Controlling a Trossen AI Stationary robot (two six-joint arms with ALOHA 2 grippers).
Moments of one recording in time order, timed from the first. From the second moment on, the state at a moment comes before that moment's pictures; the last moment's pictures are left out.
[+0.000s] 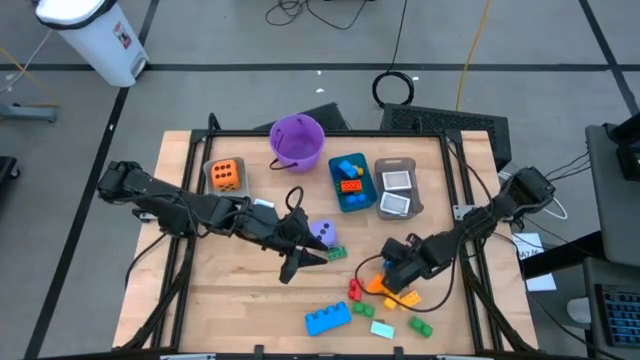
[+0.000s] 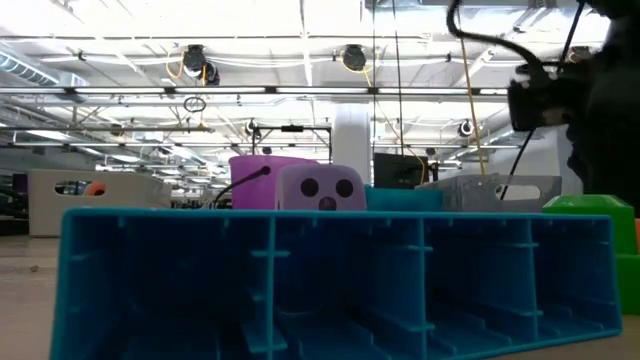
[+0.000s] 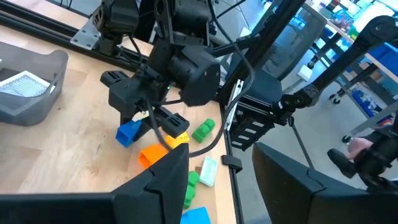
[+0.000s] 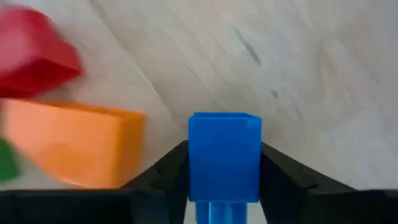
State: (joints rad) left arm -0.29 1.46 1.23 -0.09 -0.02 -0.52; right arm 0.55 1.53 0.78 -0.56 0.21 1.15
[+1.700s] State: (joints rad) left arm -0.18 1.36 1.23 0.22 0.24 -0.54; right arm -0.27 1.56 1.06 -0.51 0.16 0.67
